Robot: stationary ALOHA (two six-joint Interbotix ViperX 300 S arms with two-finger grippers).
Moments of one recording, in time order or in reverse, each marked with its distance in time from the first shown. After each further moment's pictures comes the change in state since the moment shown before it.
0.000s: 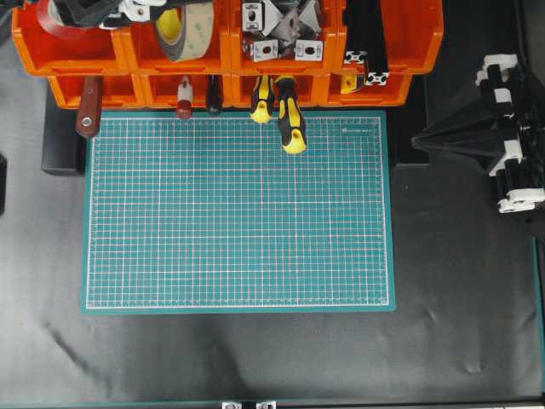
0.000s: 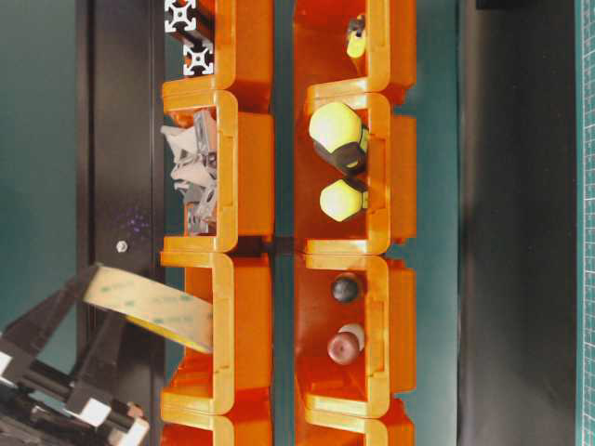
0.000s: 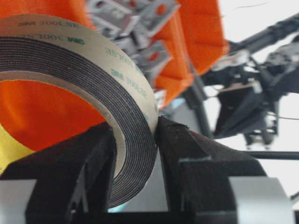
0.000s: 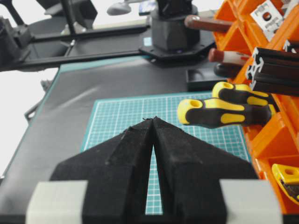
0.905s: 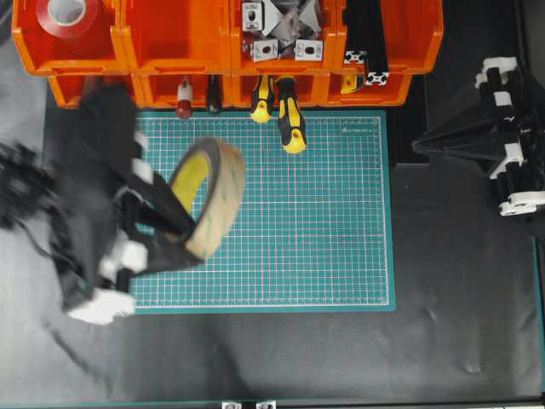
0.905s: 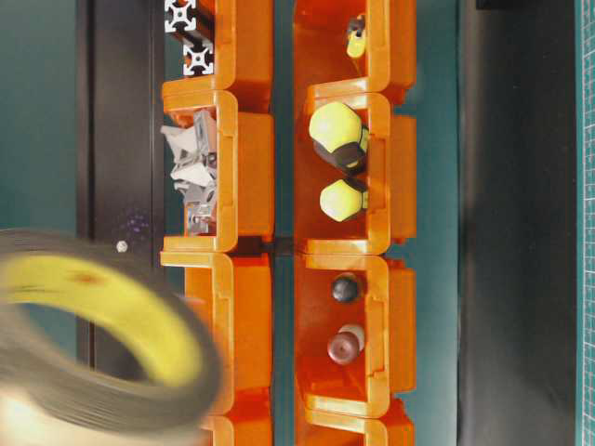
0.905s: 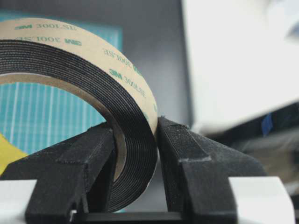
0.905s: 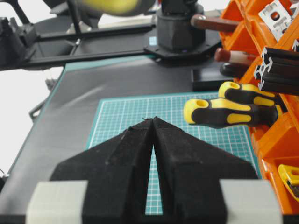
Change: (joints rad) left arm -0.526 0.087 -0.055 0.006 0.212 0.713; right arm 0.011 0.000 0.000 0.002 0.000 0.002
